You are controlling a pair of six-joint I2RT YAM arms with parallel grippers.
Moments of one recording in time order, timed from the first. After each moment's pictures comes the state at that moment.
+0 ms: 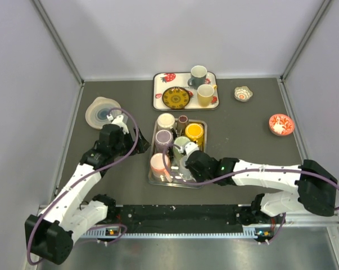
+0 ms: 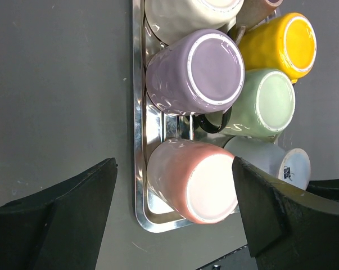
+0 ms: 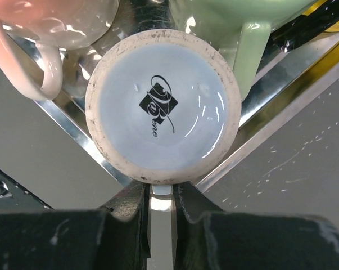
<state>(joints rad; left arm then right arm) -0.34 0.91 0.68 -0.40 0.16 -0.52 1.12 1.29 0.72 -0.35 0.25 0.32</state>
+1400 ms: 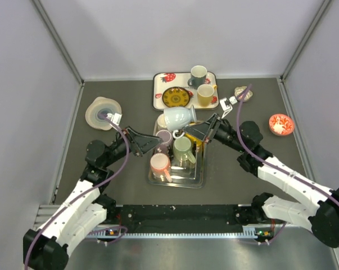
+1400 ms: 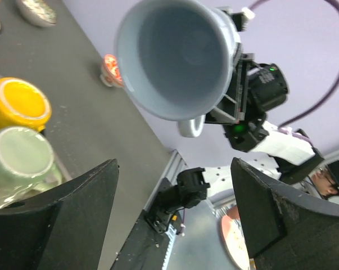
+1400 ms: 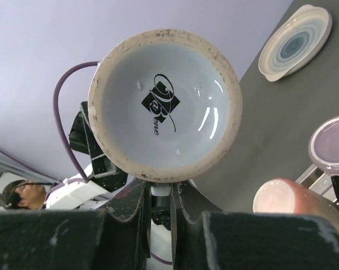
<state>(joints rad) -0.37 0.69 0.44 0.45 0.64 -1.05 0.65 1.01 0.67 0.49 -0.42 1.02</state>
